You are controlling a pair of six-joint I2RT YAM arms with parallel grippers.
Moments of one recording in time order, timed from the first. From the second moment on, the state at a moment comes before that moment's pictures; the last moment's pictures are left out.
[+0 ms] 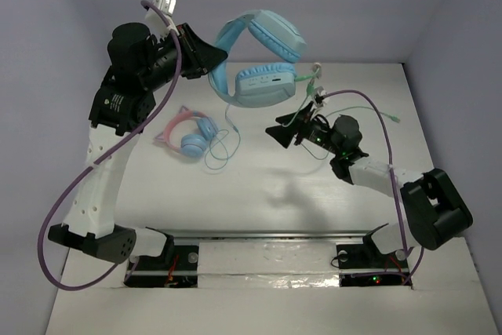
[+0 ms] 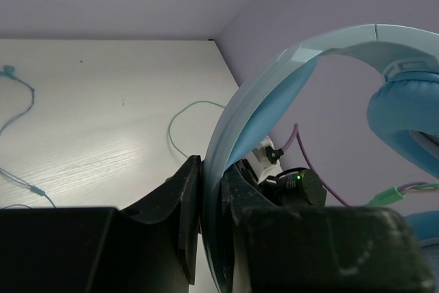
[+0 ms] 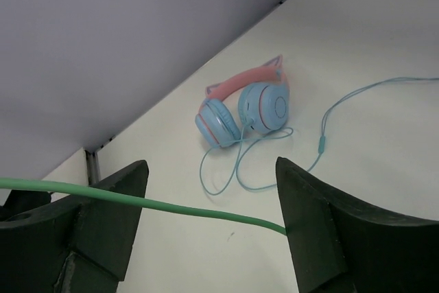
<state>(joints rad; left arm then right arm) -0.35 1.34 1.85 -0.62 0.37 -0.62 0.48 1.43 0.67 0.89 -0.52 0.52</state>
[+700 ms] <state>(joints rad) -0.25 1.25 1.27 -0.26 0.18 -0.85 0.59 1.25 0.56 0.55 -0.15 0.73</state>
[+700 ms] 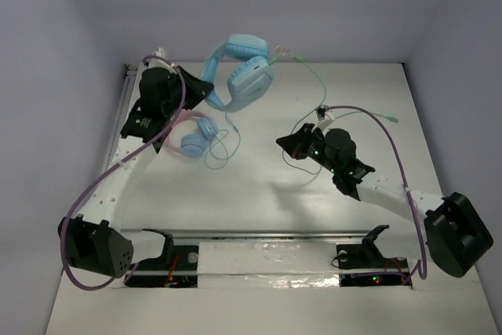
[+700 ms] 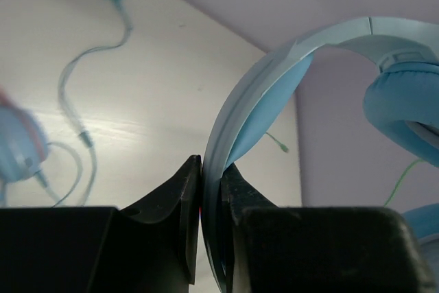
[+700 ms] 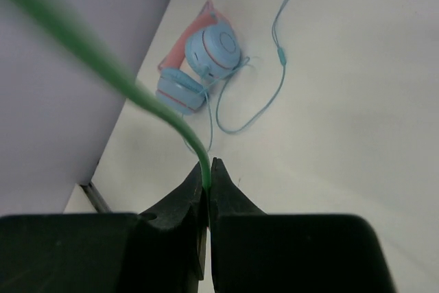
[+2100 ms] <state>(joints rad) -0.64 1.20 0.81 -0.15 -0.46 -0.58 1.15 1.35 1.51 -0.88 0.33 0.26</state>
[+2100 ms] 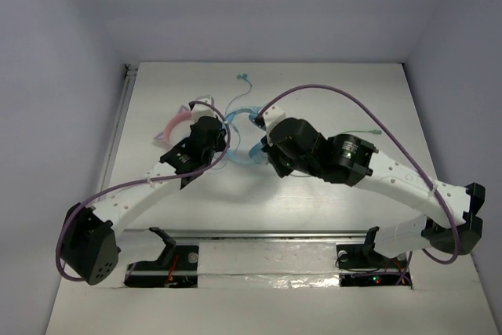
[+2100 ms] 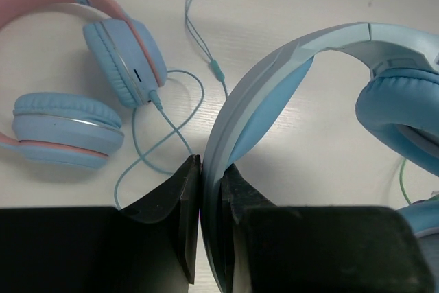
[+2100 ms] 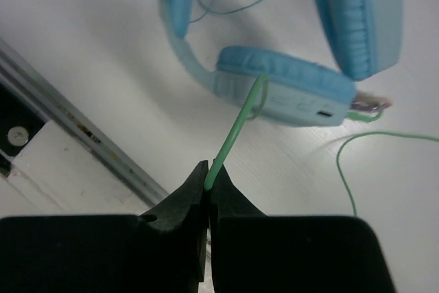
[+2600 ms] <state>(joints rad) -0.64 1.18 0.79 -0.12 -0.19 -0.50 1.03 1.43 1.64 -0.88 0.18 0.14</state>
